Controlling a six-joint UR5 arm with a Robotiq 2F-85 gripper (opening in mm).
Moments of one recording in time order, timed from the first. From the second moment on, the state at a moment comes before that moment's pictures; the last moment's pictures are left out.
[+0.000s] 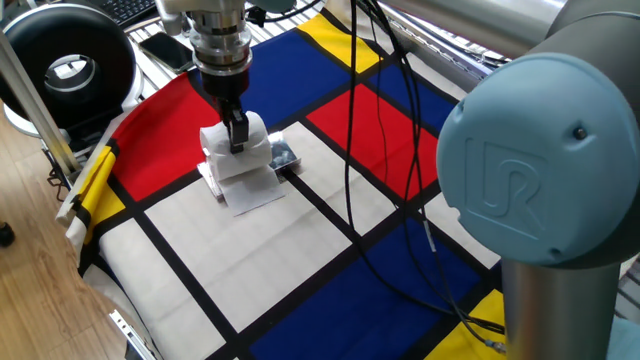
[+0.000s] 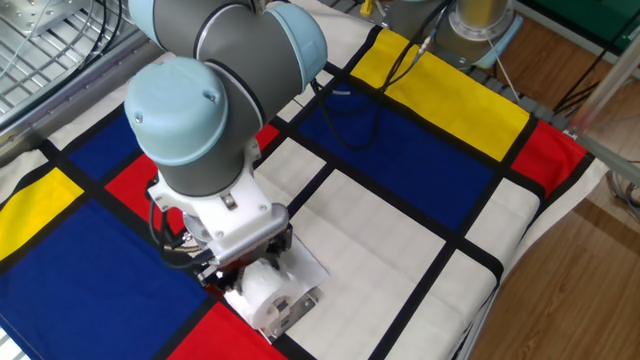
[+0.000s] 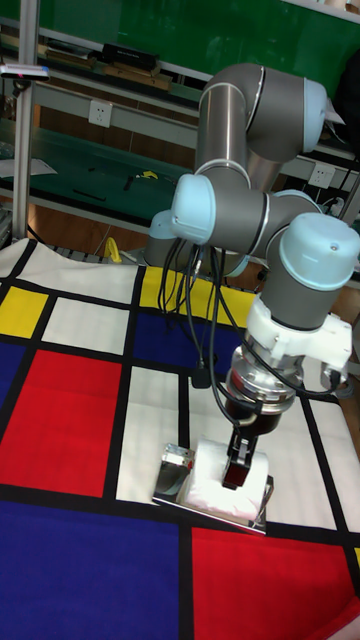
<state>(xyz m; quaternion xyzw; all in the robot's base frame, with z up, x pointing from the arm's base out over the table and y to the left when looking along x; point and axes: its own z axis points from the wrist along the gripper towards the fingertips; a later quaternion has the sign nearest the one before) 0.645 0.096 0.069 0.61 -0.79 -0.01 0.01</state>
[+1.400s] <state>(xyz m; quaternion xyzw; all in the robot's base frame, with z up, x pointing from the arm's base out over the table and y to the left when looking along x) 0.634 0.099 0.072 0.60 -0.80 -0.03 0.00</state>
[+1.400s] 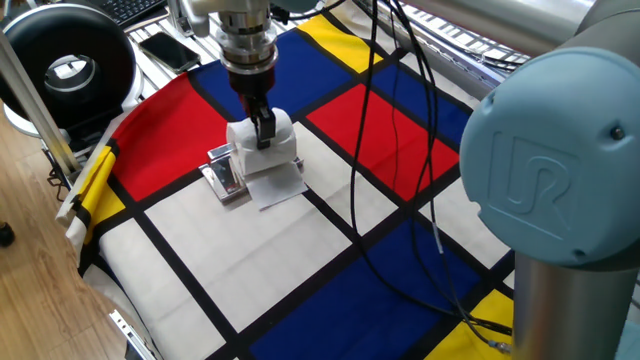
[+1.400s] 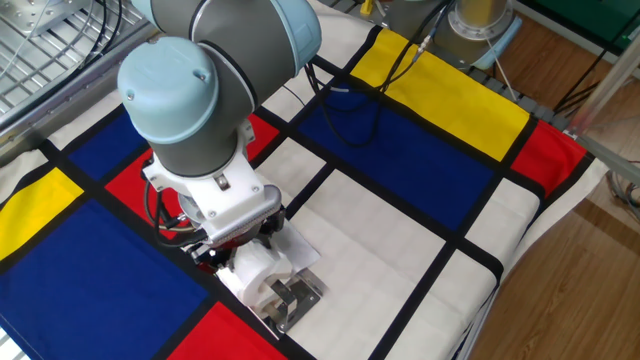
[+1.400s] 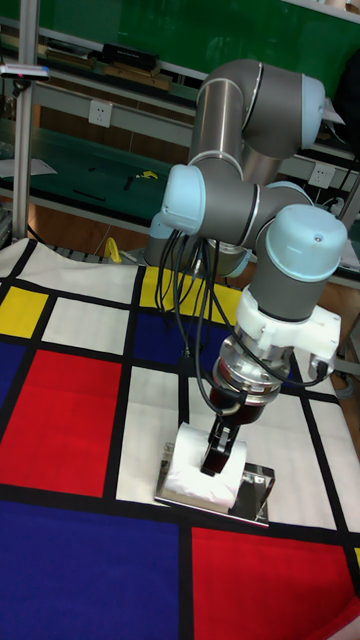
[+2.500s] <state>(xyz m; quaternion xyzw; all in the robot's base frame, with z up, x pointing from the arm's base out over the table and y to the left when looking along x) 0.624 0.045 0.070 0.62 -0.78 0.00 0.02</state>
